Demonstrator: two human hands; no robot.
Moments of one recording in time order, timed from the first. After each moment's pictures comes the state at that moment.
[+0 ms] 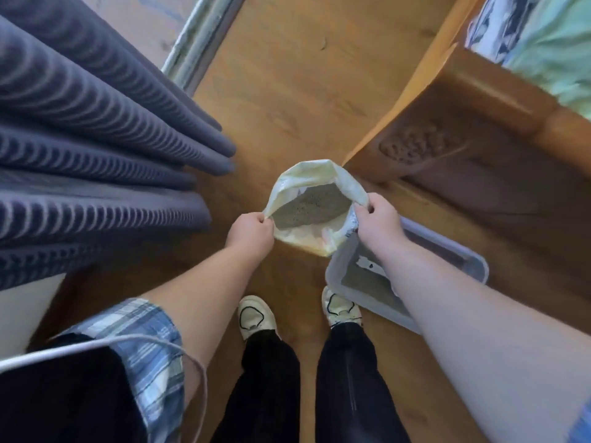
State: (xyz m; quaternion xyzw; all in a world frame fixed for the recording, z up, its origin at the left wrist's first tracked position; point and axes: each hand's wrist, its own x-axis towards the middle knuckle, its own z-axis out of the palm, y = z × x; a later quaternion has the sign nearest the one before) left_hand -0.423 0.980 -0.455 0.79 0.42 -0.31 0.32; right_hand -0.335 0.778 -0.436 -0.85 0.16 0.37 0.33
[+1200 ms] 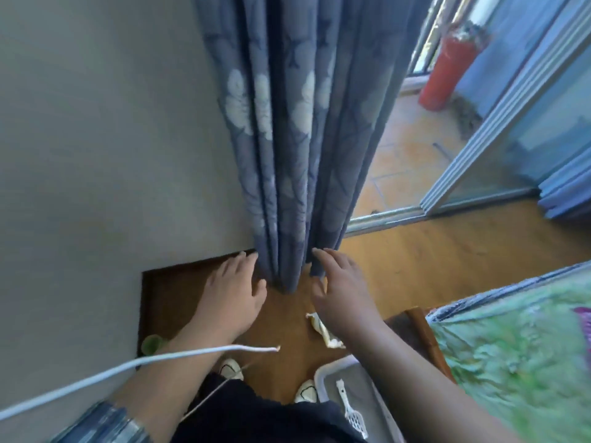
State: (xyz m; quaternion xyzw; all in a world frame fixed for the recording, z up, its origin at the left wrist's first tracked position) left_hand -0.672 0.945 0.149 0.83 0.53 -0.01 0.17; right_hand -0.484 0.851 0.194 -0.79 -0.52 0.25 0.20
